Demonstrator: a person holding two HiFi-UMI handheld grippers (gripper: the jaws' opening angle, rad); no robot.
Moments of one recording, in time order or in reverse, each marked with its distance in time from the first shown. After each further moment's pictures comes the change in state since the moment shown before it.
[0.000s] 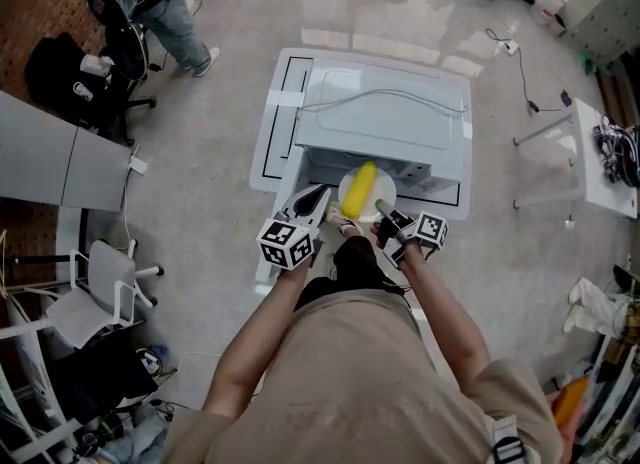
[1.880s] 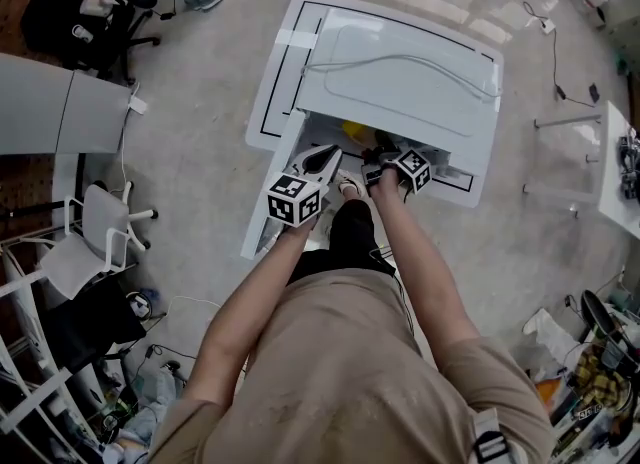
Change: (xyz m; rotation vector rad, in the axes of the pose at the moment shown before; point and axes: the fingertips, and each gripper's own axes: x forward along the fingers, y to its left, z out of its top) left arm 0.062 0.049 -0.050 -0.055 0.154 0.074; right arm 0.123 -0.106 0.088 0.152 -0.294 -0.216
